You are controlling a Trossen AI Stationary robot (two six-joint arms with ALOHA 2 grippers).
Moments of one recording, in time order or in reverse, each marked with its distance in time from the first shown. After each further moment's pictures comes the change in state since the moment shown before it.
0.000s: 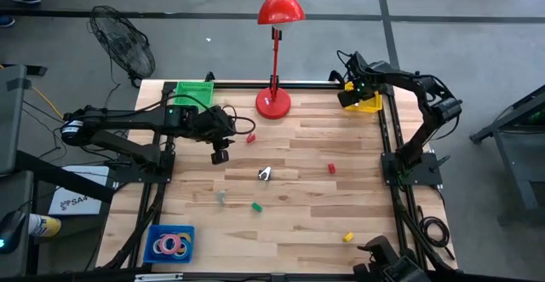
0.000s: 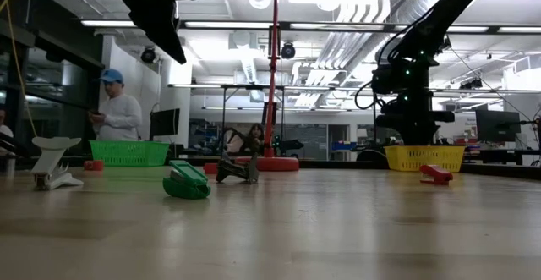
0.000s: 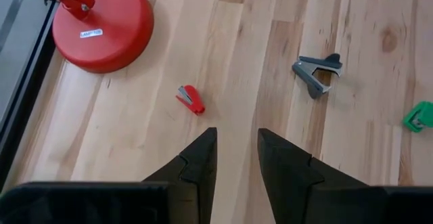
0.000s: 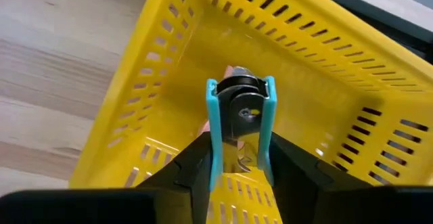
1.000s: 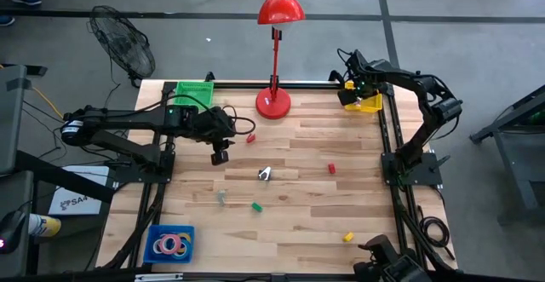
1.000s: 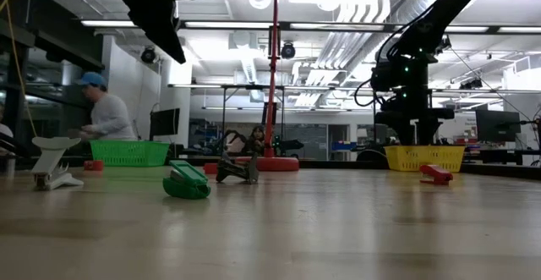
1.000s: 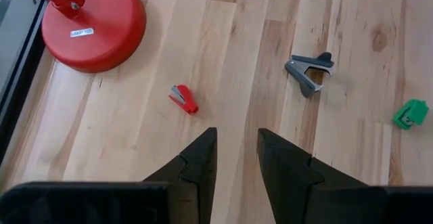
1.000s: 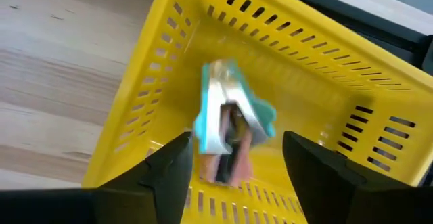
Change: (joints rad) left arm 0.000 0.000 0.000 -0.001 0.024 -0.001; right arm 0.000 -0.004 0.026 -0.027 0.005 0.033
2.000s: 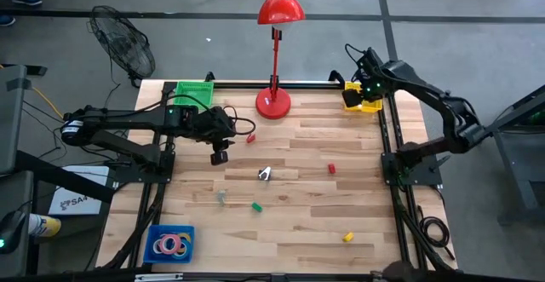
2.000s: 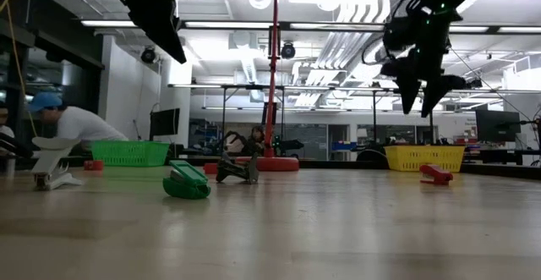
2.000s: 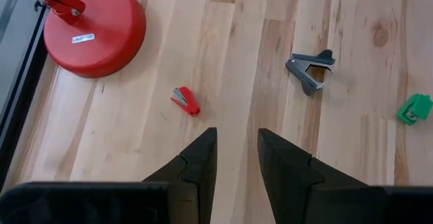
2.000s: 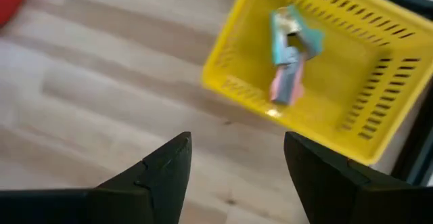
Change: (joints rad) left arm 0.000 0.000 0.000 0.002 -0.001 0.036; right arm 0.081 -0.323 0.000 -0.202 -0.178 0.071
